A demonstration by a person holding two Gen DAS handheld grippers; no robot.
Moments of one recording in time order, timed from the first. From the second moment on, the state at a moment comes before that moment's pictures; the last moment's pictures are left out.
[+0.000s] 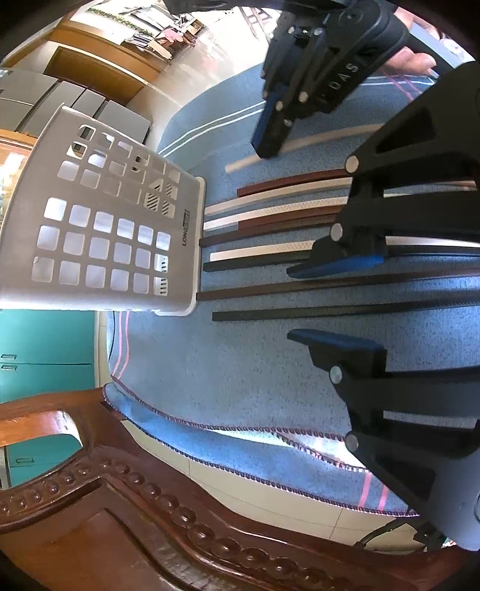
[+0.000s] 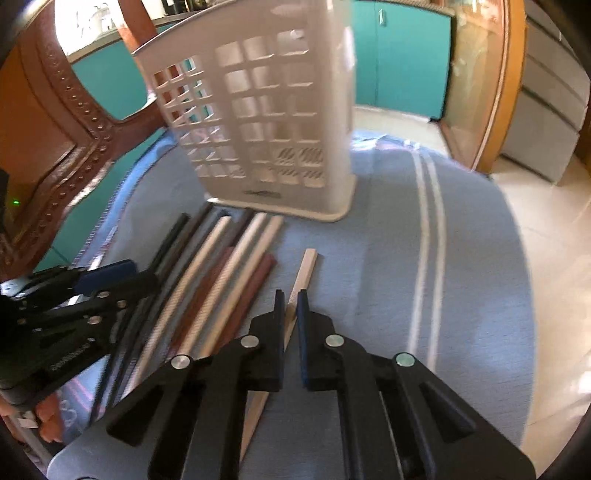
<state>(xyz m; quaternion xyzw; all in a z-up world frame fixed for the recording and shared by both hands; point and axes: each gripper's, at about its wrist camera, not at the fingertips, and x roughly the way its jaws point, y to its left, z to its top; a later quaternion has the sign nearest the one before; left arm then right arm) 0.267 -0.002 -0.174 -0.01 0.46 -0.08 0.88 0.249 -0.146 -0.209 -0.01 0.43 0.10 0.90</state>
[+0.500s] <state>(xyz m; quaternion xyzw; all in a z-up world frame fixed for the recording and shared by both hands) 0.282 0.017 -0.176 -0.03 0.47 -0.06 0.88 0.251 -0.160 -0.210 0.02 0.43 0.09 0.90</state>
